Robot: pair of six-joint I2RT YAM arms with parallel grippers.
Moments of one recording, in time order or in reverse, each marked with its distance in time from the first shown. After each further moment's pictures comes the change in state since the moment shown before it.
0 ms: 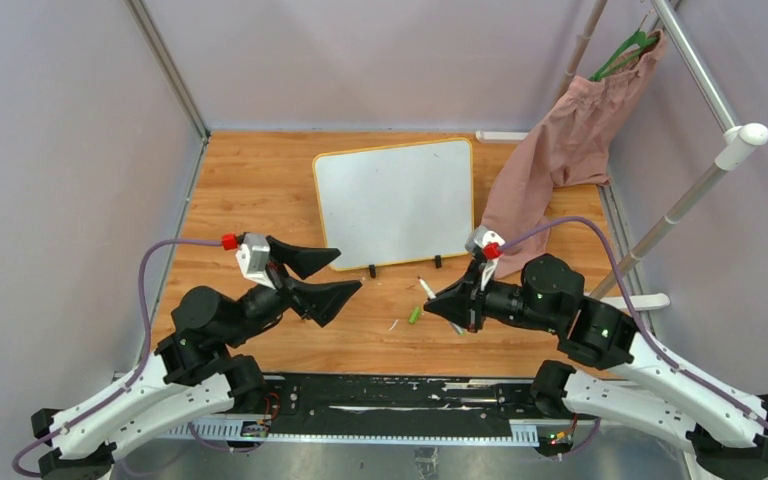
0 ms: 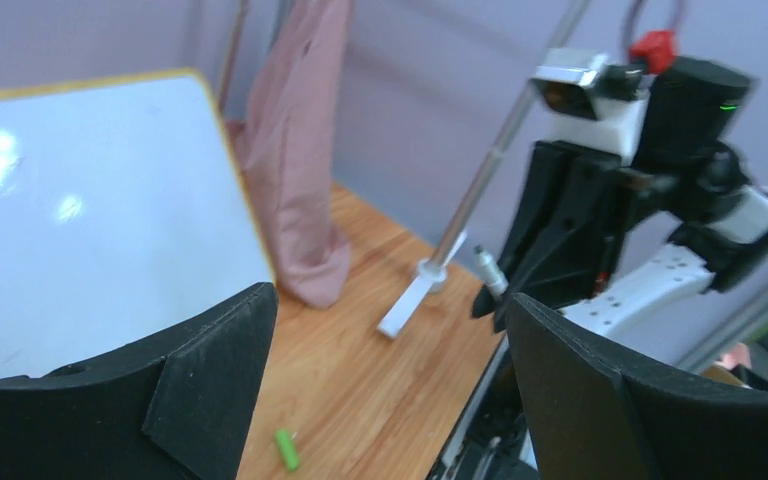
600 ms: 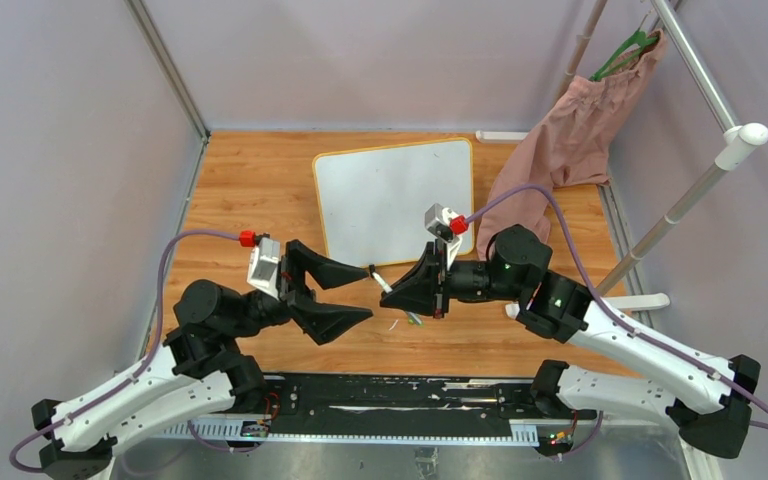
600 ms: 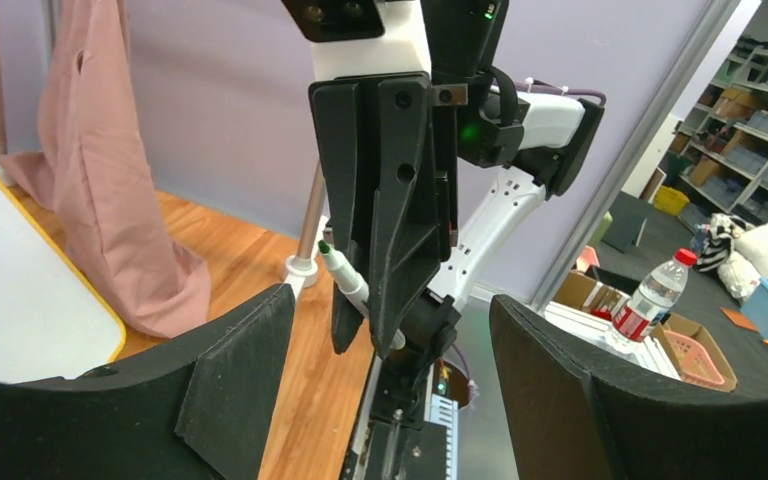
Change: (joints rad) left arm 0.000 0.061 0.028 0.183 0.394 -0.041; right arm 0.000 0.283 0.122 0.350 -0.347 0.087
